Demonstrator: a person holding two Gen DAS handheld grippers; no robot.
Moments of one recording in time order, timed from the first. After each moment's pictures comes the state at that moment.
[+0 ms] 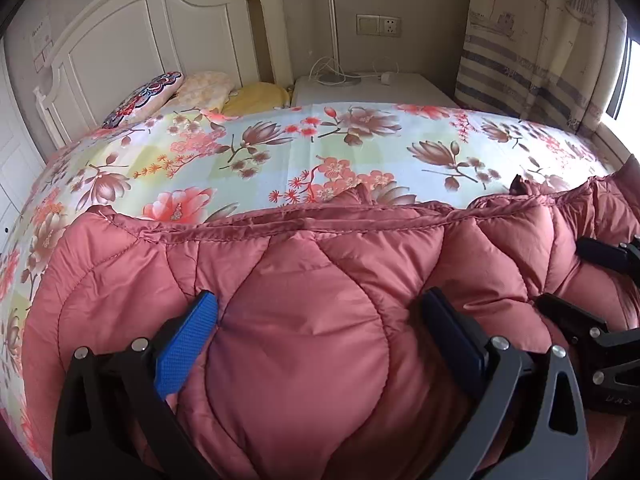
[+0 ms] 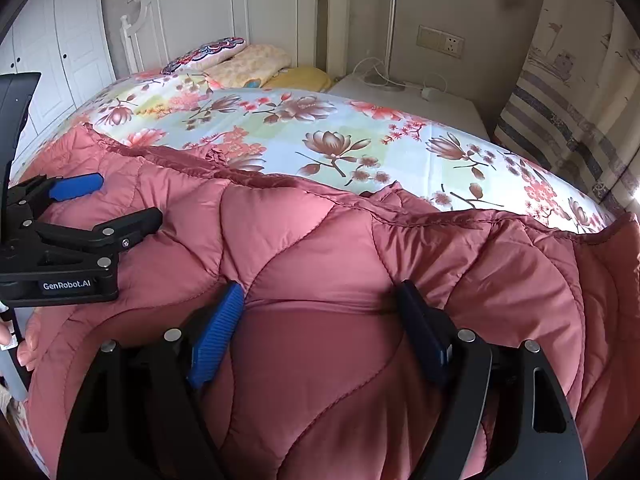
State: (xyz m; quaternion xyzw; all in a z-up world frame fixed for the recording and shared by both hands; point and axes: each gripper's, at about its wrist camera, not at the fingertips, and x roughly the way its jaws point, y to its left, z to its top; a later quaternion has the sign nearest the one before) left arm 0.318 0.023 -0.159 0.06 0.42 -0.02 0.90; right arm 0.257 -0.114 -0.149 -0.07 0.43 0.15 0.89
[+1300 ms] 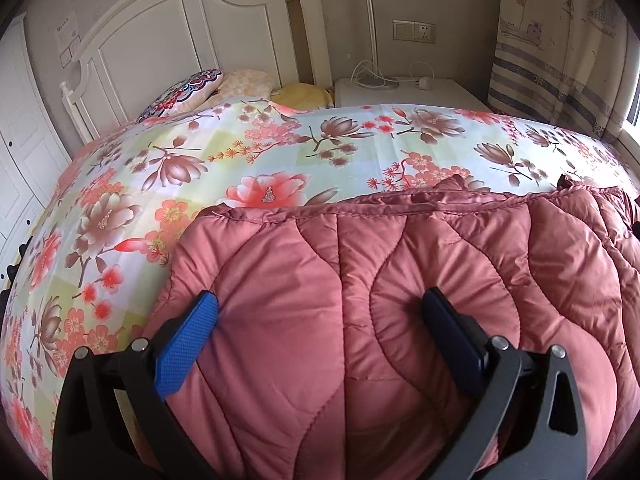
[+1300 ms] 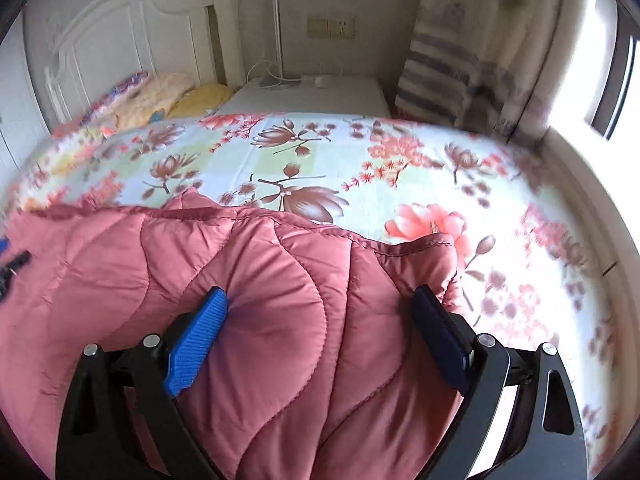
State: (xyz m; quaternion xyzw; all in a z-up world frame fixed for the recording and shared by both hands) left arm 0.298 0.092 -0.151 0.06 0.41 0.02 0.91; right arm 0.262 -0.231 -0.138 -0.03 0.42 0.01 0.91
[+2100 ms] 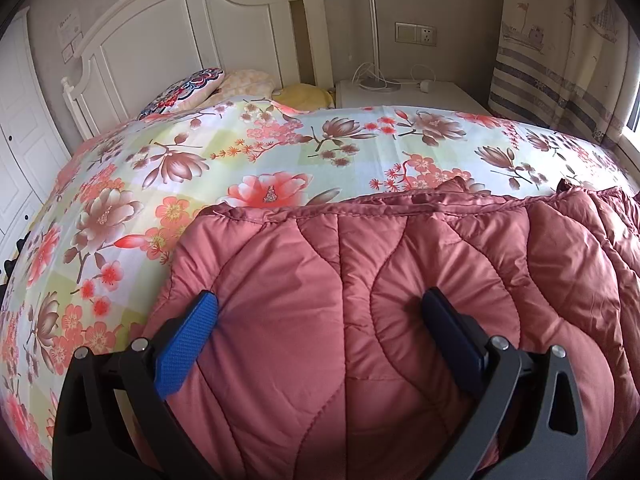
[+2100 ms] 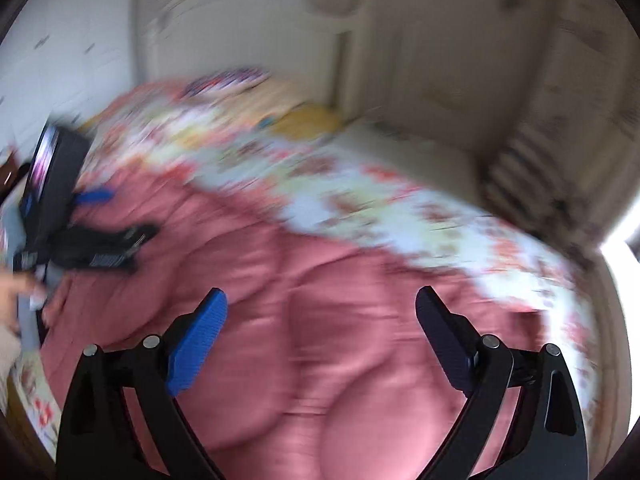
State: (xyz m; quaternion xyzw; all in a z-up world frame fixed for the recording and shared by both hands) left arm 0.299 0.094 -0.150 0.06 0.41 0.02 0.91; right arm 0.207 -0.090 -0.096 -0.14 0.38 0.18 0.90
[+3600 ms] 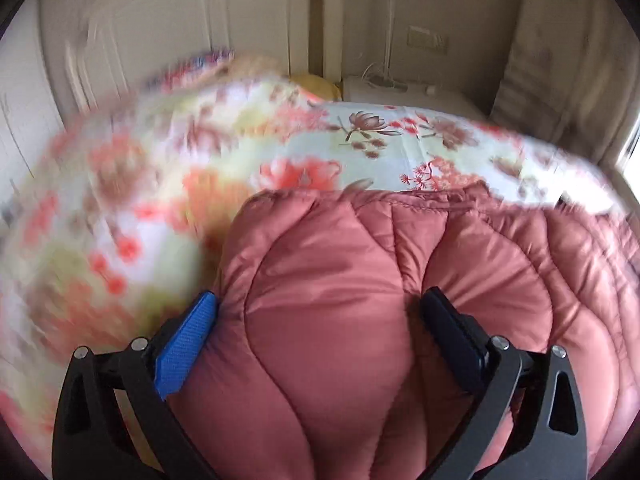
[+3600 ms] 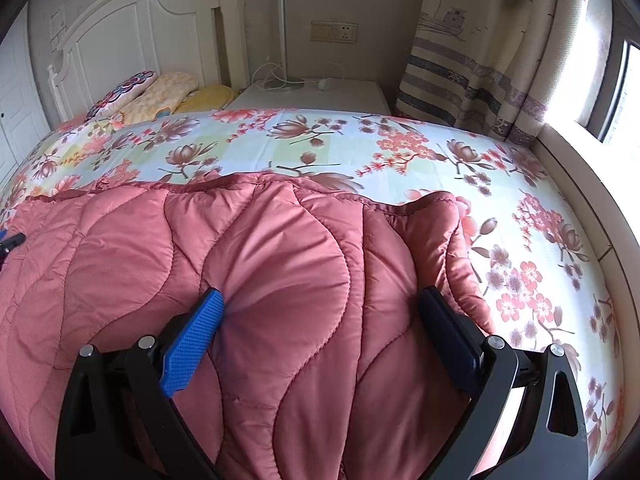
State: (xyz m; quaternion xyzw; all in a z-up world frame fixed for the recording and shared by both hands) left arm 0.286 0.146 -0.147 -0.04 0.42 0.01 0.90; right arm 0.233 -0.231 -0.140 -0.01 0.42 0.02 0.91
